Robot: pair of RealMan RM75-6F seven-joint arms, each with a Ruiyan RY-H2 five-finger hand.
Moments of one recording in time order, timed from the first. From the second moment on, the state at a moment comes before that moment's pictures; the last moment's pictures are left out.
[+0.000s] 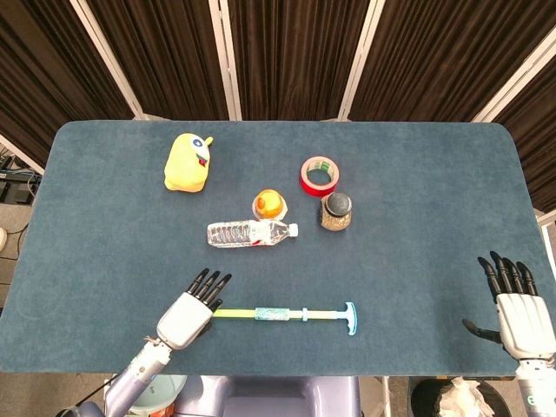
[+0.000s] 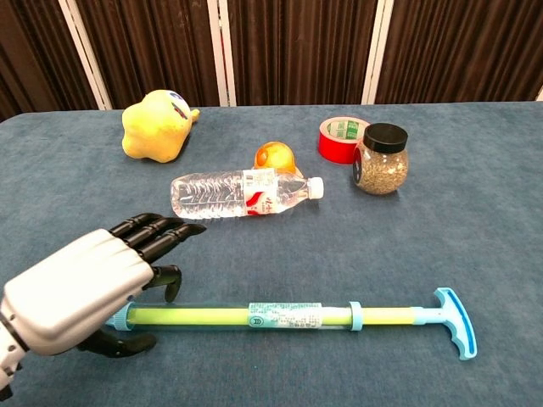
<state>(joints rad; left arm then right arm) -0.34 -1.81 0.02 -1.22 1.83 1.25 0.53 0.06 -1.09 0.05 -1.68 -1.46 1.46 -0.15</state>
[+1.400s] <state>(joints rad) -0.39 -2.01 0.06 -0.91 1.86 1.40 0.38 0.07 -1.38 -0.06 -1.82 -1.46 1.34 -0.56</state>
